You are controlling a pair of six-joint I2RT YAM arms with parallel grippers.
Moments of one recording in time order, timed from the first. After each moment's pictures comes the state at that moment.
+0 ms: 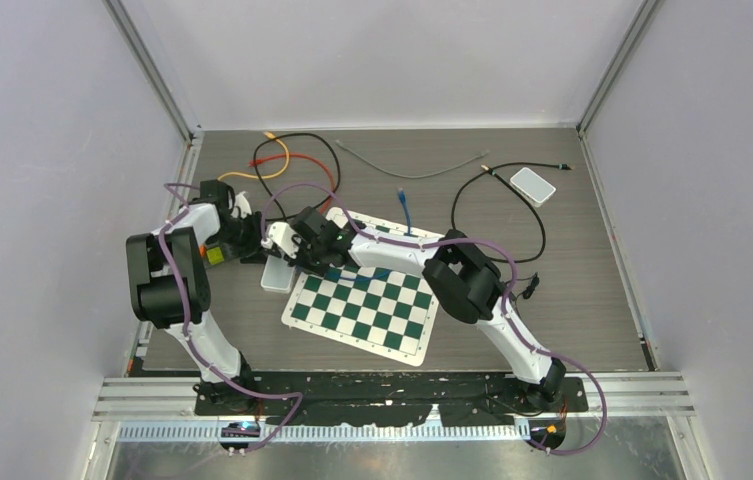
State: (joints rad) left arm 0.15 1.78 1.09 -0.61 0.45 -0.21; right arm 1.01 2.33 1.84 -0.33 -0.14 -0.34
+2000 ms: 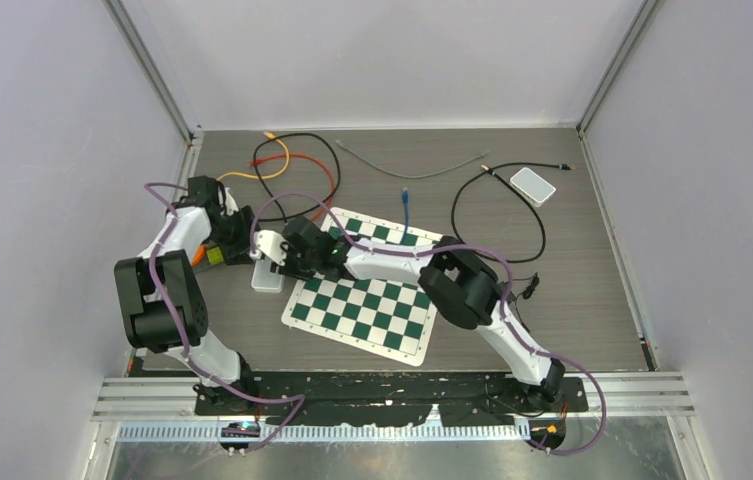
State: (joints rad) left arm 0.19 1.63 1.07 -0.68 0.31 -0.29; right arm 1.06 2.36 1.83 -0.14 -0.10 -0.43
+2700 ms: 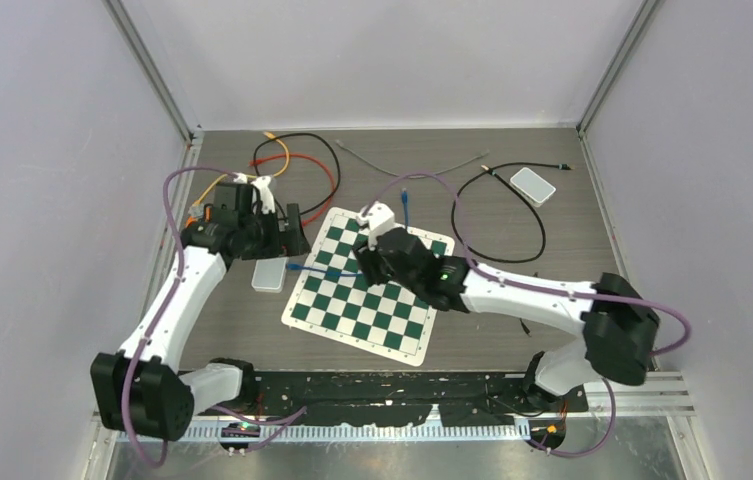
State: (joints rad) left arm -0.14 1.21 1.02 -0.73 0.23 -0.26; right arm 1.04 1.51 1.02 0.00 0.26 0.17
